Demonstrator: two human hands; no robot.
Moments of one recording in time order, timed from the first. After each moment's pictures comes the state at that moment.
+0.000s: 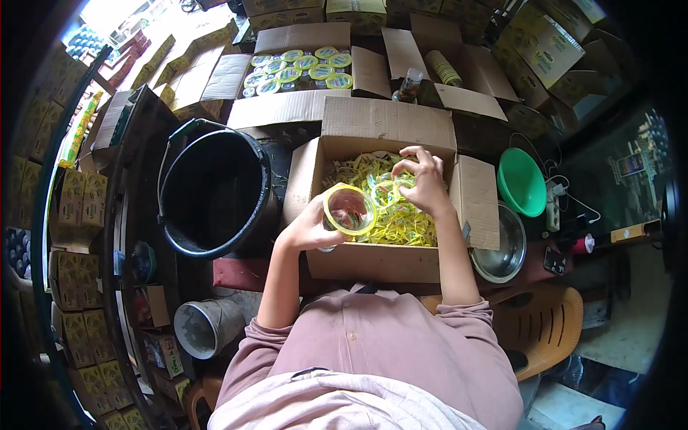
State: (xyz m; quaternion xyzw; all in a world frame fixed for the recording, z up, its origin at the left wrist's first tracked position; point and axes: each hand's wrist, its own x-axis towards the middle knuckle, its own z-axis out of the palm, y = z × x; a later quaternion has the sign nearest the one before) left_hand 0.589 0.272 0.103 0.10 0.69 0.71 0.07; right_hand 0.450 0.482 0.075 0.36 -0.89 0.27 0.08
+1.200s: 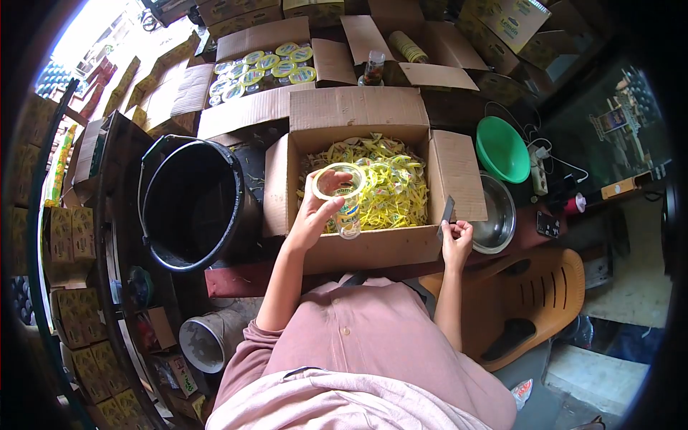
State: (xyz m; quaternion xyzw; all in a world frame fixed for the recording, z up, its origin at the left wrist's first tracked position) left_hand 0.580 0.310 0.068 0.08 0.58 0.81 -0.02; right_hand 0.569 0.609 -0.023 -0.19 -0.84 0.49 0.17
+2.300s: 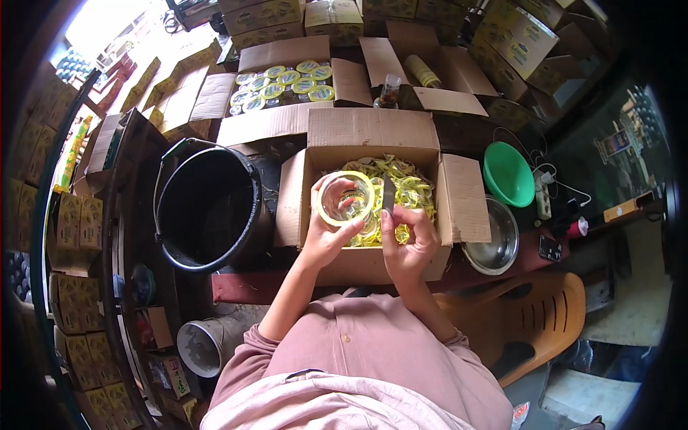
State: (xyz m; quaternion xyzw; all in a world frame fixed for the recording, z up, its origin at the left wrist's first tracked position) left_hand 0.590 0.320 0.096 0.08 0.58 0.80 -0.14; right_hand 0.580 0.456 0.124 0.18 -0.73 0.59 0.28
